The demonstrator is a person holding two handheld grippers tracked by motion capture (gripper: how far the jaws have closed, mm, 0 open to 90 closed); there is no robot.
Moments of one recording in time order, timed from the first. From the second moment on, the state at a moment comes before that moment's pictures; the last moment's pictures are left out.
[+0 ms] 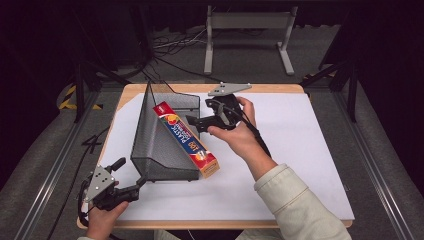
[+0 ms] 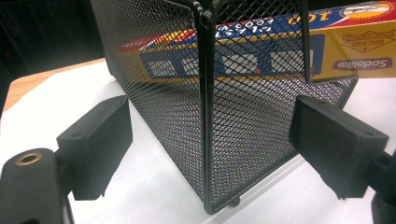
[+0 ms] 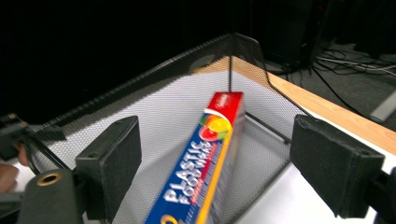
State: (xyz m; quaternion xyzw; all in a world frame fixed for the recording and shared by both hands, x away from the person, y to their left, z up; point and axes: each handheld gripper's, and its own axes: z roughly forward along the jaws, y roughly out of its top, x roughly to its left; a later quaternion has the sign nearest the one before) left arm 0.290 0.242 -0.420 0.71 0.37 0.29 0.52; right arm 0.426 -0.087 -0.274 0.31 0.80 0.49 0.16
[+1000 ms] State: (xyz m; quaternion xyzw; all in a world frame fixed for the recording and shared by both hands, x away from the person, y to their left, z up) left arm 0.290 0.239 -0.419 0.72 0.37 0.29 0.52; right arm 0.379 -0.242 -0.283 0.31 0.78 0.50 0.20
